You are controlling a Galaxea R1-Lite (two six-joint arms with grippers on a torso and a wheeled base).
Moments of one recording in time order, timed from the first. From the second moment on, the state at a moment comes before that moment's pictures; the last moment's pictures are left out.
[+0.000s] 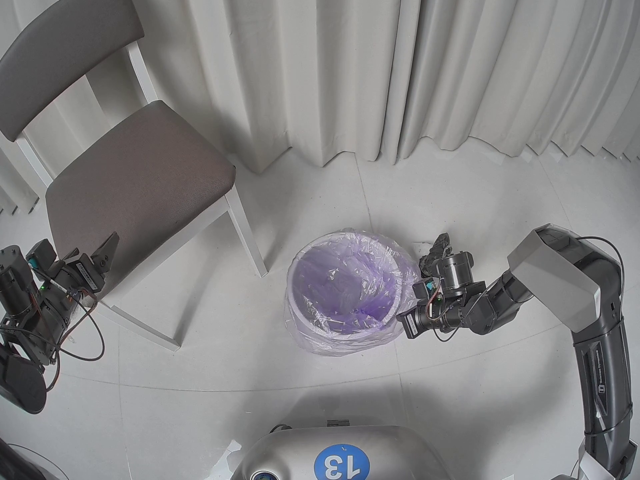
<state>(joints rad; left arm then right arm) 0.09 1.59 -0.26 -1.32 -0.05 -0.24 0.30 2.54 -1.31 -0.46 0.24 -0.16</state>
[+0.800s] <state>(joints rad) 0.12 1.56 -0.23 -1.31 -0.03 -0.24 0.36 2.23 -1.02 -0.51 0.31 -0.35</state>
